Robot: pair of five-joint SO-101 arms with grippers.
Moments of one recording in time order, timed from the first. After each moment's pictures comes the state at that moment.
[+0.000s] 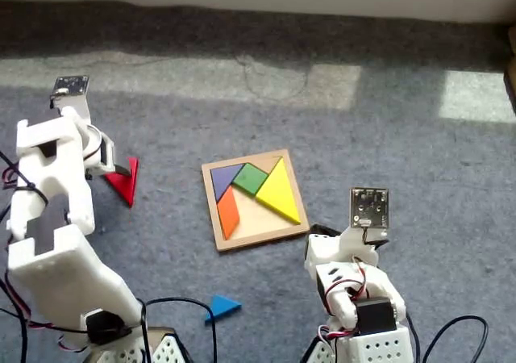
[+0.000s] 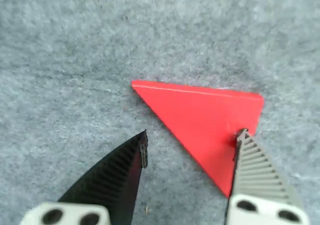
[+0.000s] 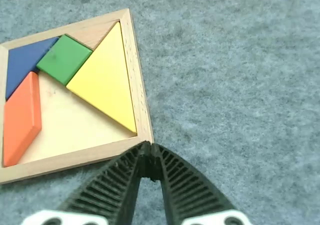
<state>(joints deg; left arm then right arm) -27.1 23.5 4.6 65.7 -5.9 -15.4 -104.3 95.9 59.9 -8.7</state>
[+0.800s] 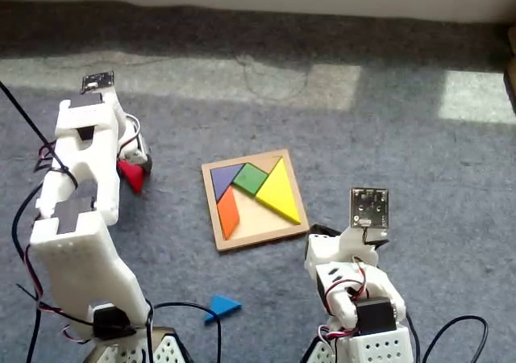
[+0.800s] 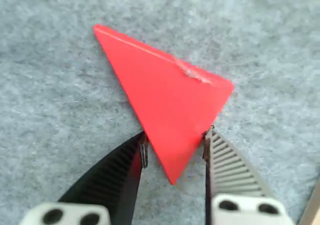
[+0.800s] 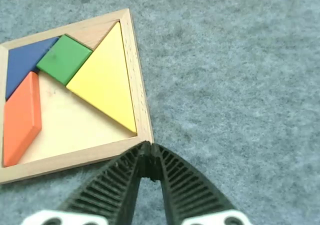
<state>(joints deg) -17.6 26.9 -1.4 70.8 11.9 -15.4 -104.3 95.9 59.9 -8.7</state>
